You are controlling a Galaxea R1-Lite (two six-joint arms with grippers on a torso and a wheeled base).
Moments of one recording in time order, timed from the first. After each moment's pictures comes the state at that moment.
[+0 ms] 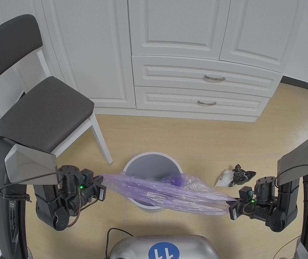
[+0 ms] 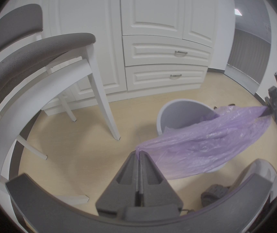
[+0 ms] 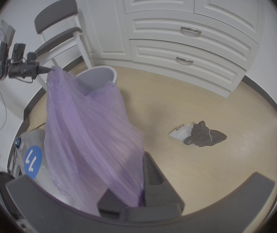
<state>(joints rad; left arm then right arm) -0.30 2.37 -0.46 -1.53 0.03 0.12 0.26 2.38 -0.22 -1.55 0.08 -0.19</state>
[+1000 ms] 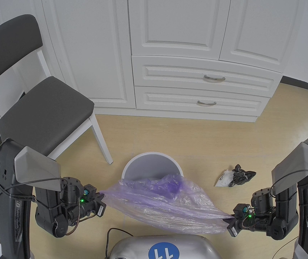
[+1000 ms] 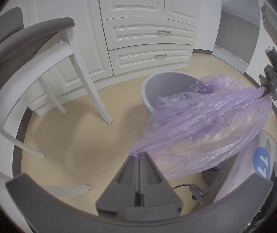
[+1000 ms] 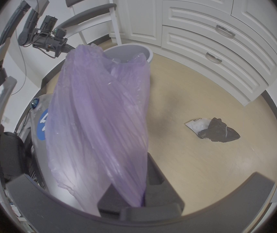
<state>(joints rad) -0.29 2.44 -0.36 -1.53 -0.05 0.26 0.32 2.42 -0.09 -1.55 0.14 -0.38</state>
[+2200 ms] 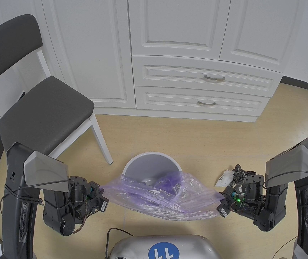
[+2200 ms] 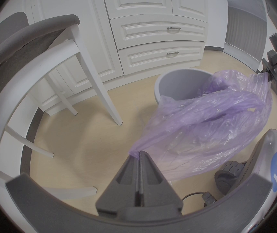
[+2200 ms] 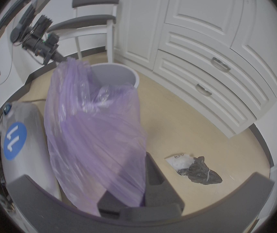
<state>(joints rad) -0.31 2.50 -0.46 -1.53 0.10 0.25 0.34 2.44 -0.36 -1.55 0.04 -0.50</state>
